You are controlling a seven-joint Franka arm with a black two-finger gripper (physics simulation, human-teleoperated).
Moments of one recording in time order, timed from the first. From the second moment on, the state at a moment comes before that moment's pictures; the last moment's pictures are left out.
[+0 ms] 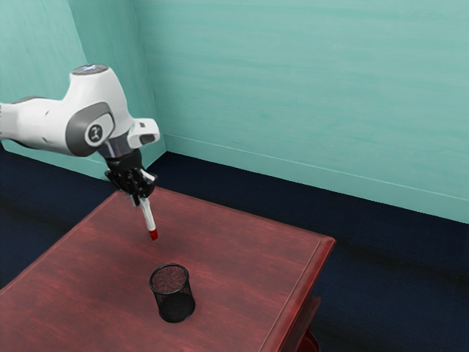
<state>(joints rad) -0.18 -0.05 0.24 -2.17 0.00 2.19 0.01</state>
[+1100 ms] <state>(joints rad) -0.23 -0.21 0.11 -2.19 0.00 2.03 0.01</state>
